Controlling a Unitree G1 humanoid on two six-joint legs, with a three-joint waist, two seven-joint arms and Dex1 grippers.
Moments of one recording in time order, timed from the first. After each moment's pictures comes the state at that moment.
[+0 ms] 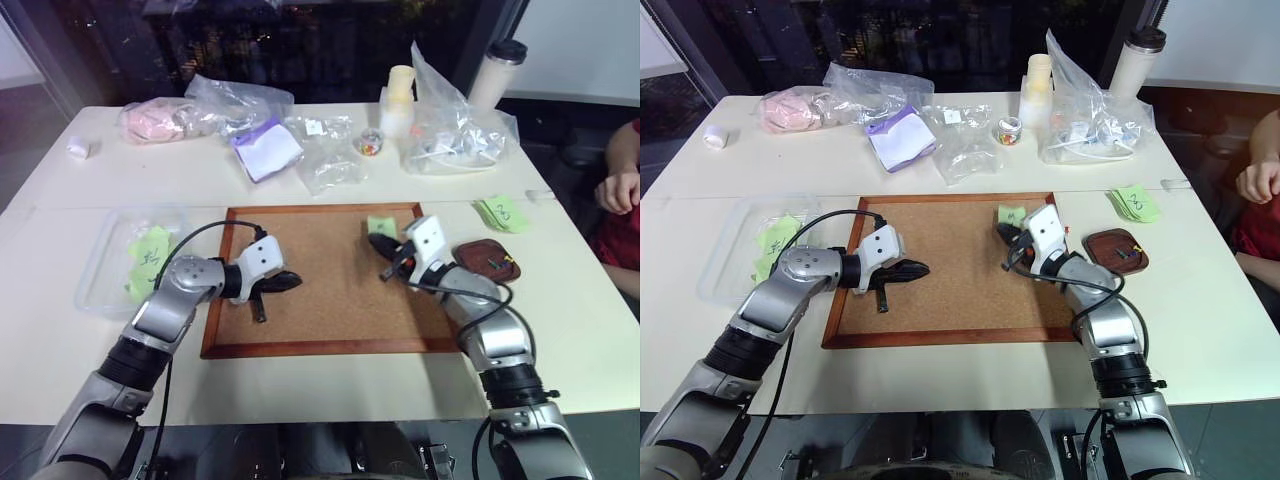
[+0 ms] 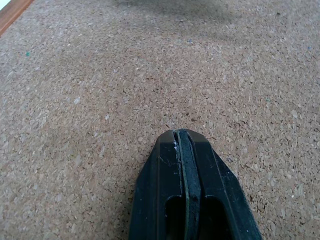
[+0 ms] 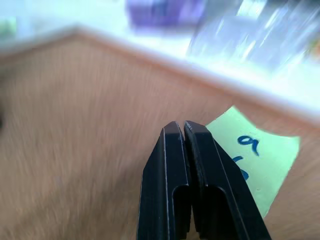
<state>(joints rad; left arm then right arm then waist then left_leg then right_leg) -0.45 0.58 -0.28 0.03 -0.11 0.36 -0.99 -0.34 -0.36 0.01 -0.02 0.21 0.21 0.58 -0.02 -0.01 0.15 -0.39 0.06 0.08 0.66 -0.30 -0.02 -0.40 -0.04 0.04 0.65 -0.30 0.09</state>
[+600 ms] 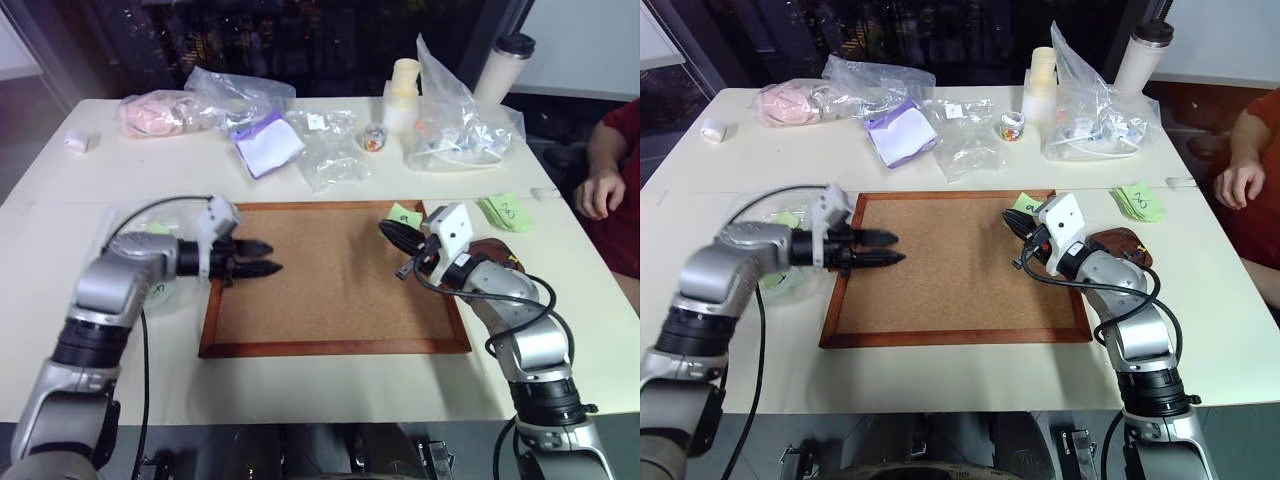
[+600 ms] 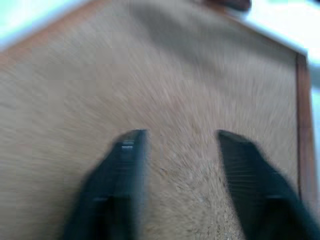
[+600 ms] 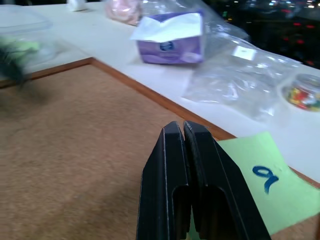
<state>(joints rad) -0.59 0.70 -0.03 0.05 -0.45 0.72 -1.15 -0.28 -0.45 -0.01 -0.24 0.25 0.32 0.63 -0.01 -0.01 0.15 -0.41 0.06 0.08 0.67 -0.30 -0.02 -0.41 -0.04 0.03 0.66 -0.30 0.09</state>
